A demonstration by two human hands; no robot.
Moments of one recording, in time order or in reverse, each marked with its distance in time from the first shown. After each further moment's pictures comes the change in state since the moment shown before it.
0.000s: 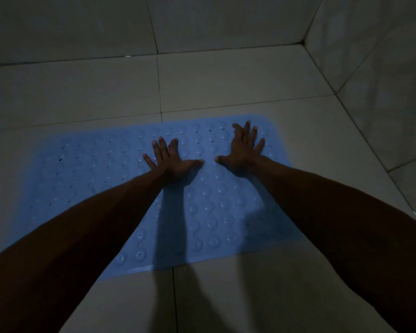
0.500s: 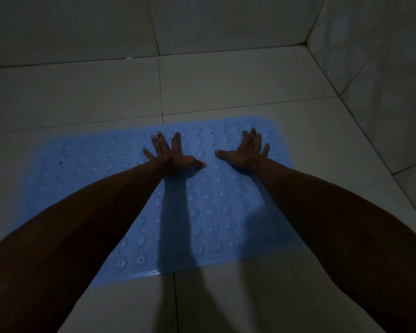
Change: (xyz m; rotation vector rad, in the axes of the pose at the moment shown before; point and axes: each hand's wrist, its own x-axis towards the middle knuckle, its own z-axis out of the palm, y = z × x) left_hand 0.017 0.007 -0.020 0.091 -0.062 -0.015; right_hand 0.015 0.004 0.000 0.051 -0.104 0.205
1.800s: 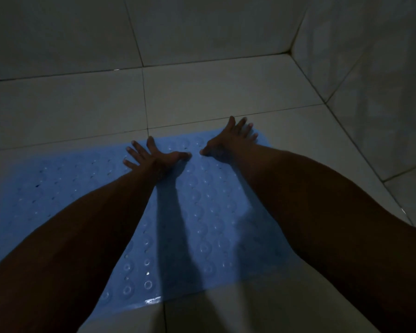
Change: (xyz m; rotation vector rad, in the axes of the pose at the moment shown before) left_hand 0.023 0.022 -0.020 -0.252 0.071 -0.230; right_hand 0.020 -0.054 -0.048 0.014 -0.010 0.130
